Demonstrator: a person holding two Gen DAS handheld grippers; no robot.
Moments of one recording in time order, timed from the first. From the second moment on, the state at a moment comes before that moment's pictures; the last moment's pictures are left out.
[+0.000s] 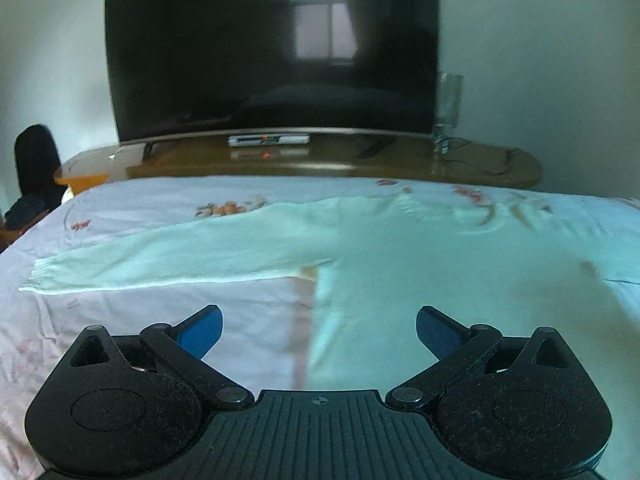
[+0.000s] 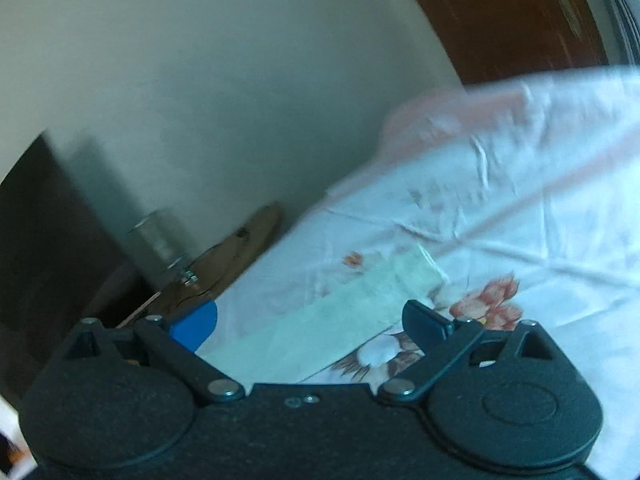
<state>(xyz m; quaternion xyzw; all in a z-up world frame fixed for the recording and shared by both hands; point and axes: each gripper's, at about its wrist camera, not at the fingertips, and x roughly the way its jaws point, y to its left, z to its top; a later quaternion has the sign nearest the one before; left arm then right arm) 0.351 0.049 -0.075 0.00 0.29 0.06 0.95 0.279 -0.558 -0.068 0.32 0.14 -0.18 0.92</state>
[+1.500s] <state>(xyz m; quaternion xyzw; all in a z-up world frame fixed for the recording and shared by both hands) 0.375 0.136 -0.106 -0.03 0.35 0.11 0.93 0.460 -0.342 -0.064 0.11 0.27 0.02 0.96</state>
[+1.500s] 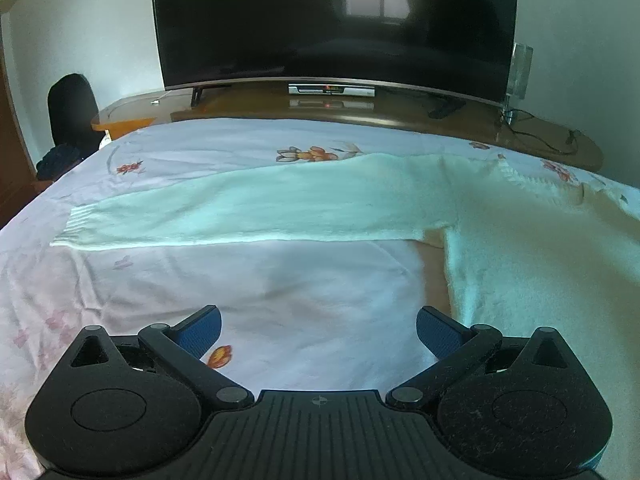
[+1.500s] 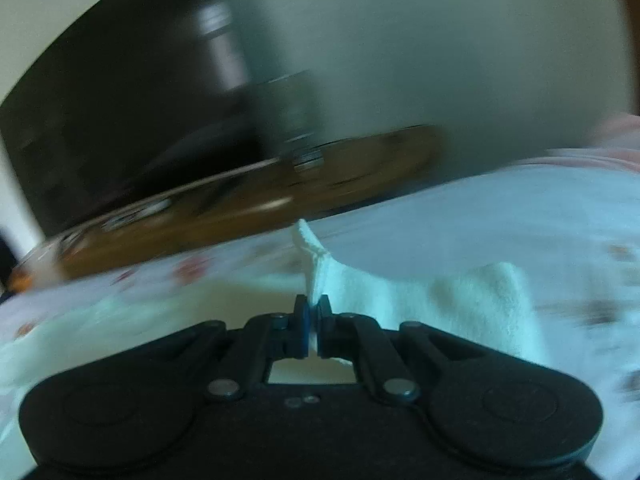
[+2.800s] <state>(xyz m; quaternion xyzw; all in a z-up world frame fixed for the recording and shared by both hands) 0.534 -0.032 -0.114 -0.17 0.36 -0.11 0.91 0.393 -0.379 -0.088 0.18 0.25 -0.04 0.95</state>
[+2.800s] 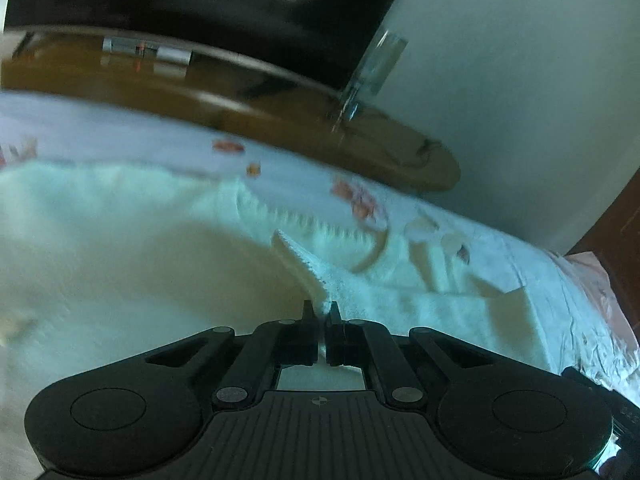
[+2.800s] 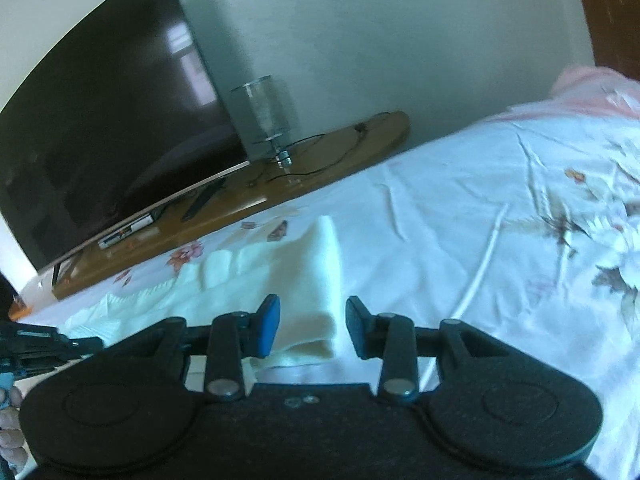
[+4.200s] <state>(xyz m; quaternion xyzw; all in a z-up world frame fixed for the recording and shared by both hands) 0.508 0.065 -0.144 -0.11 0.36 -0.02 0.93 0.428 -0.332 -0.116 0.09 0.33 0.03 0.94</state>
